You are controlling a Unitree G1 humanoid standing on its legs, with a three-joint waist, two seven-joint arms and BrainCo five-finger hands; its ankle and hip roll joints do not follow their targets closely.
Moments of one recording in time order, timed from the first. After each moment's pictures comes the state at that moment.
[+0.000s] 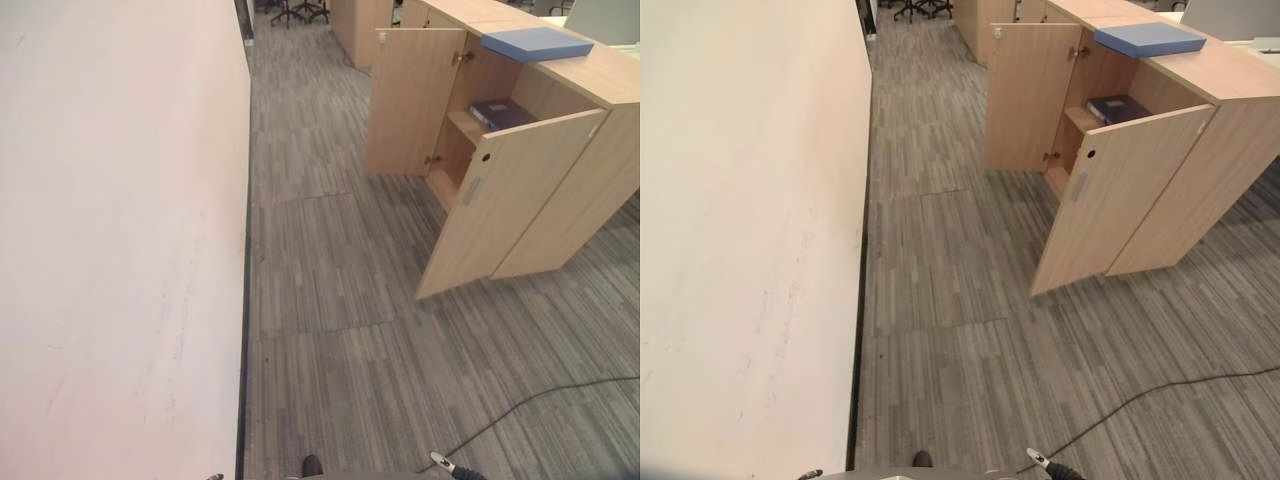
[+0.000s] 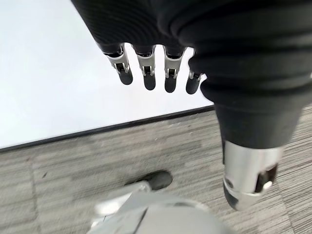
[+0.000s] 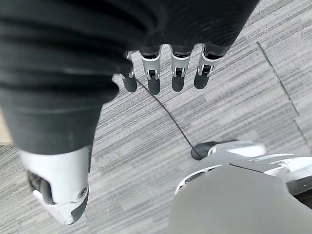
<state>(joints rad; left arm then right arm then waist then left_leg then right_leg) 0.04 0.20 -0.16 1.33 -0.11 -0.01 0.11 -0.04 -0.21 0.04 1.37 0.41 0.02 -0.02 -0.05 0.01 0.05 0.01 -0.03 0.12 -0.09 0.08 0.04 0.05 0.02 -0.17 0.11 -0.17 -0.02</state>
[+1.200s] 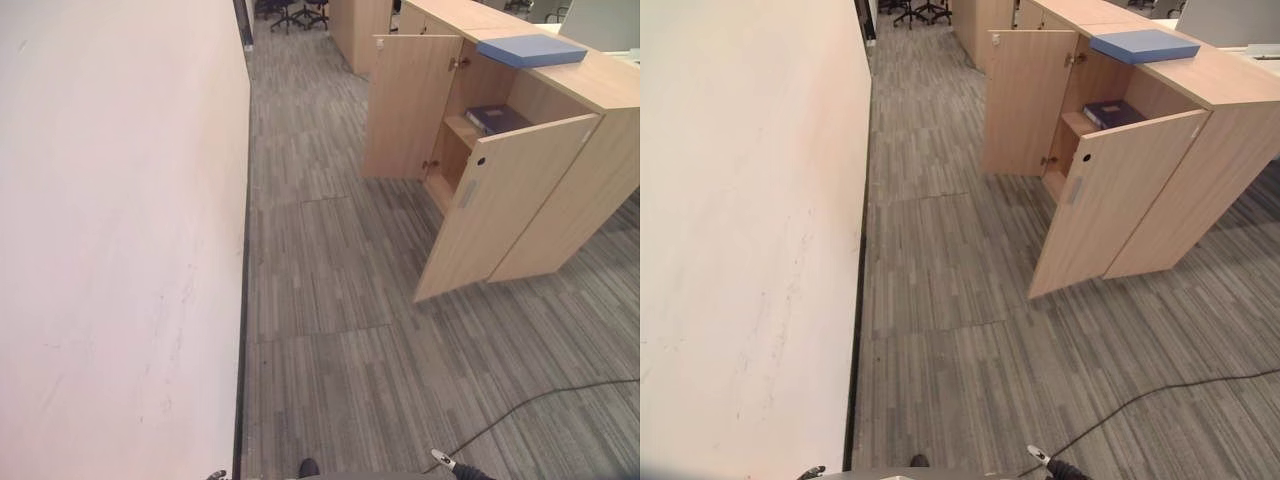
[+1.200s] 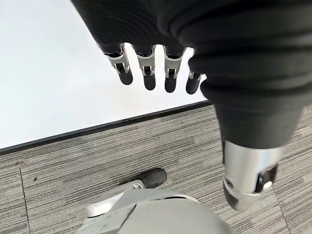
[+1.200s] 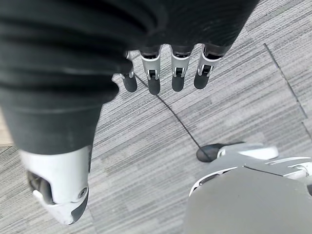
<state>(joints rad) 0.04 0.20 -0.20 1.29 -0.09 -0.03 0.14 -0.05 -0.21 0.04 1.37 0.41 0.02 -0.02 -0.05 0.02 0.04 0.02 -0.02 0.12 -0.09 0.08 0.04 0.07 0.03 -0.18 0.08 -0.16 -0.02</state>
